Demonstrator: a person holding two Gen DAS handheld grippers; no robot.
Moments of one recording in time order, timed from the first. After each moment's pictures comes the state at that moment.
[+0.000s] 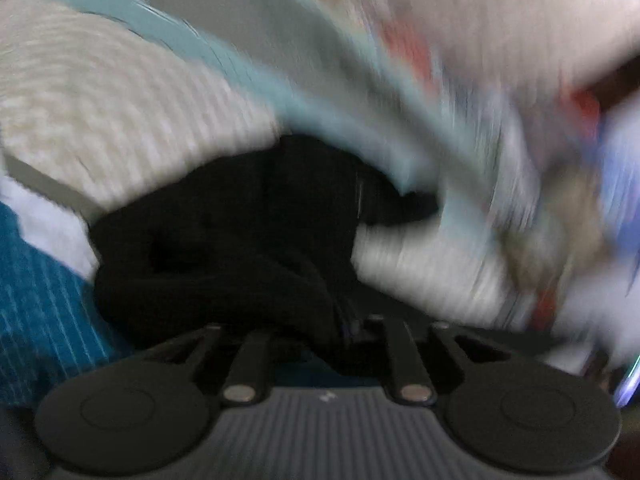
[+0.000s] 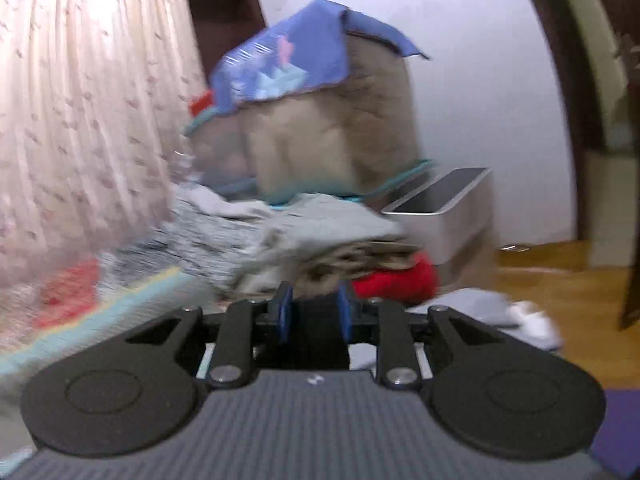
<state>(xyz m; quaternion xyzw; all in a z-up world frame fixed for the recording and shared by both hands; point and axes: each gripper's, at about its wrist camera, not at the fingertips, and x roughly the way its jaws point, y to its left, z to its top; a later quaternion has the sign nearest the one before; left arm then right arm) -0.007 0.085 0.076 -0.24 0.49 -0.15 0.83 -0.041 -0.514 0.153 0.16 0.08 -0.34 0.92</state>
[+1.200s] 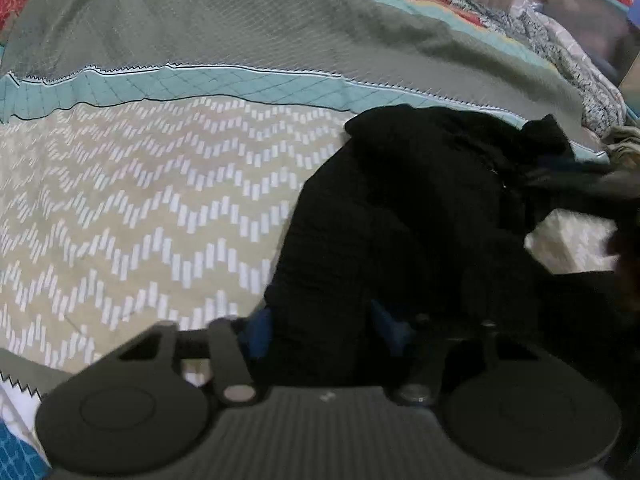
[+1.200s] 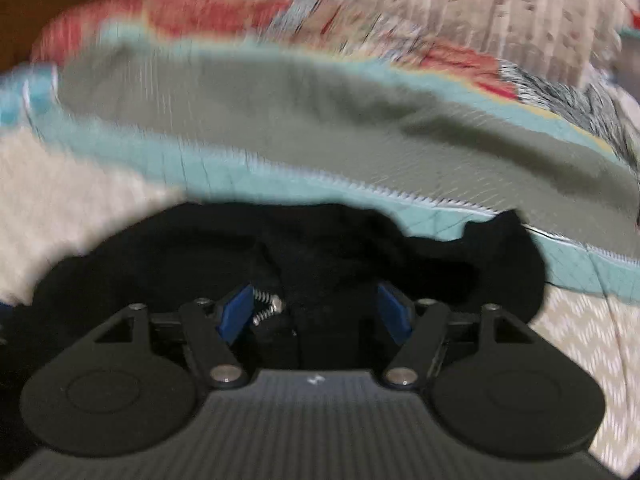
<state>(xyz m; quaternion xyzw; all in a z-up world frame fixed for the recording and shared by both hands) 0.083 0.102 0.009 -0.07 0.47 -0.08 0.88 0.149 -0.166 0.038 -0.11 0.34 0.16 0.92</state>
